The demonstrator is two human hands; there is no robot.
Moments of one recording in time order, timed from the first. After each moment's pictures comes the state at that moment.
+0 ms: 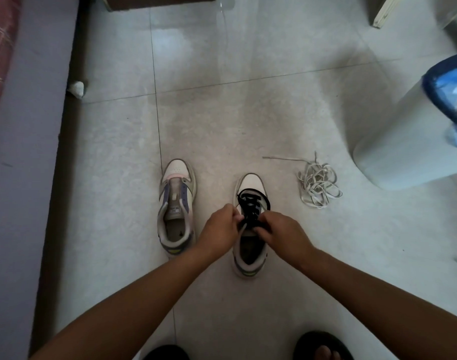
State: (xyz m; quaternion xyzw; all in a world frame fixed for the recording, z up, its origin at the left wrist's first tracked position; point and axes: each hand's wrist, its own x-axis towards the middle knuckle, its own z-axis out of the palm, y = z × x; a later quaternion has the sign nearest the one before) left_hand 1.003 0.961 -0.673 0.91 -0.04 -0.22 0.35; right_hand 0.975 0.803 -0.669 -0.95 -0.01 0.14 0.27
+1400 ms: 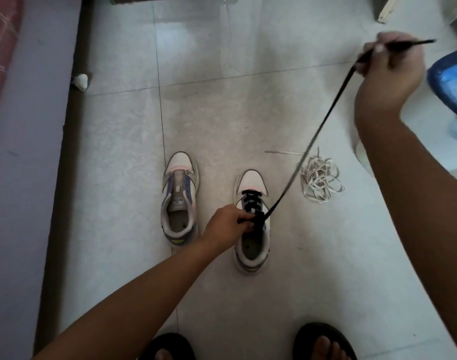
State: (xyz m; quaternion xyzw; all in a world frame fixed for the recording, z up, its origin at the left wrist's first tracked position) left_hand 0.999 0.963 -0.679 0.89 -0.08 -0.26 0.36; right_hand 1.136 0.724 -0.538 -0.65 0.13 -0.33 0.67
